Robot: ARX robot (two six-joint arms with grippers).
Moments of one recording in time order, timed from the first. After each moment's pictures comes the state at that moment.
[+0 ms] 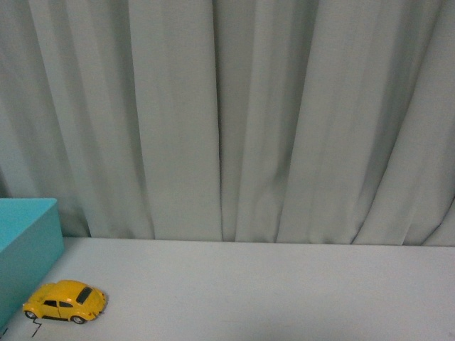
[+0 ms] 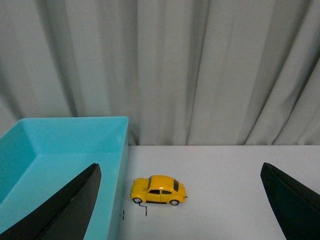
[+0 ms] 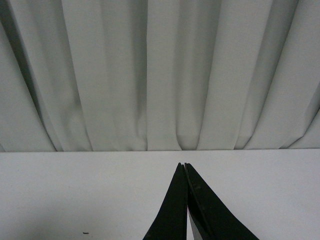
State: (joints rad) left arm 0.00 0.01 0.01 0.00 0.00 0.00; right arm 0.00 0.28 0.01 0.28 0.00 -0.02
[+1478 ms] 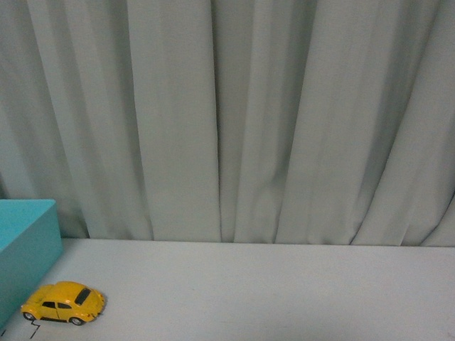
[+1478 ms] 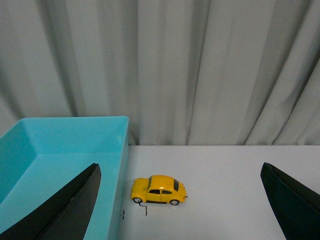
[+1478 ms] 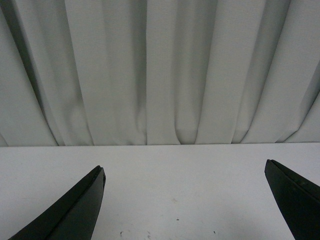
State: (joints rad) left arm 0.00 0.01 0.01 0.00 0.00 0.00; right arm 0.00 0.00 0.01 0.00 0.00 -0.01
